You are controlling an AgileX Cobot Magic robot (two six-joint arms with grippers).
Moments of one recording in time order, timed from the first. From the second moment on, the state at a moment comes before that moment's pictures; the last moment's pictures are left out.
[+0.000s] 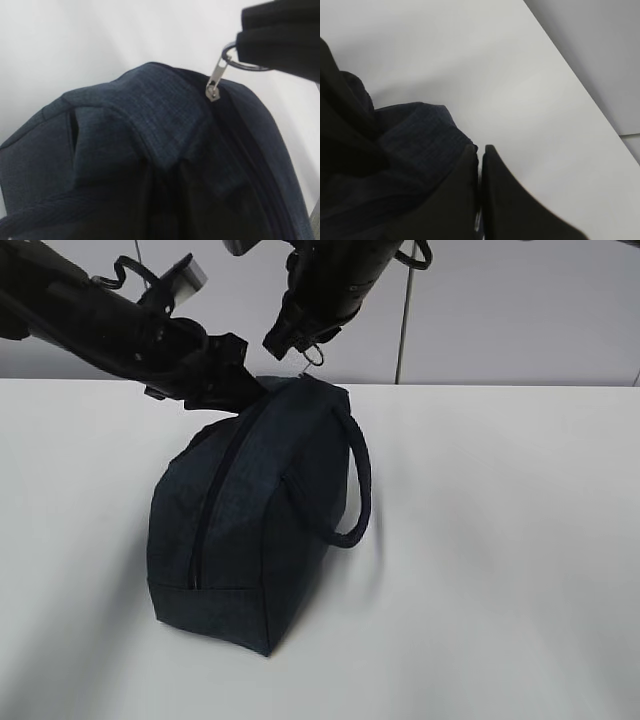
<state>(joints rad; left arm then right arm) -0.28 1.97 -1.44 -1.06 0.79 0.74 0.52 2.13 -2.08 -0.06 0.94 -0.39</state>
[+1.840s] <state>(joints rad) -0.29 1.77 -1.44 -0.90 1.05 0.70 0.52 2.12 -2.08 0.00 0.86 -0.38</state>
